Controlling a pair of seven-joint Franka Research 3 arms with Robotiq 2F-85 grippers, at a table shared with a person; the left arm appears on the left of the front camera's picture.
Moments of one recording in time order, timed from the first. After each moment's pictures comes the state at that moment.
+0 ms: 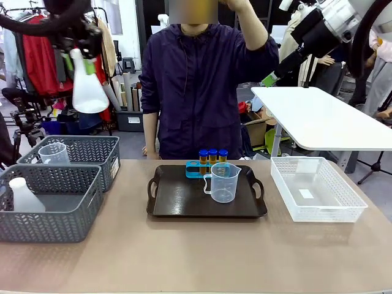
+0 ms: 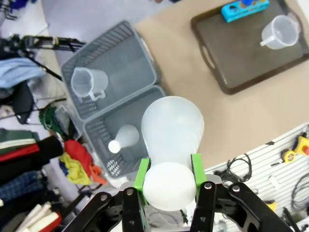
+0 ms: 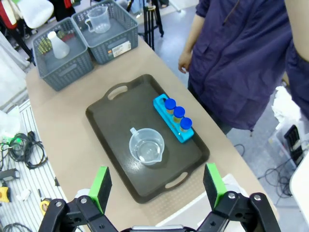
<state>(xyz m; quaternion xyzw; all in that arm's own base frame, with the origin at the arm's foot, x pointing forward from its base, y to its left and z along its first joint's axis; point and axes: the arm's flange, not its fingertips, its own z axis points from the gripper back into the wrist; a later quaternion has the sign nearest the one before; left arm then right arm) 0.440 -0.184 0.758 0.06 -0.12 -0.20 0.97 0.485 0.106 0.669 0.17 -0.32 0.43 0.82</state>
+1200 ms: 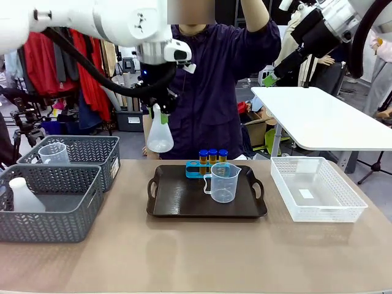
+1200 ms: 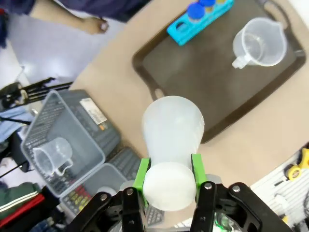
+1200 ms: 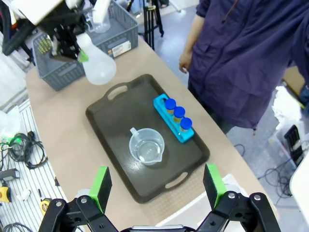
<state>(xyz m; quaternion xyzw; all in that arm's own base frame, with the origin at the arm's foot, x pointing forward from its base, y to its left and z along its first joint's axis) 0.526 -0.322 0.606 0.05 -0.10 -0.31 0.94 0.485 0.106 0.669 0.17 -0.32 0.43 0.82</state>
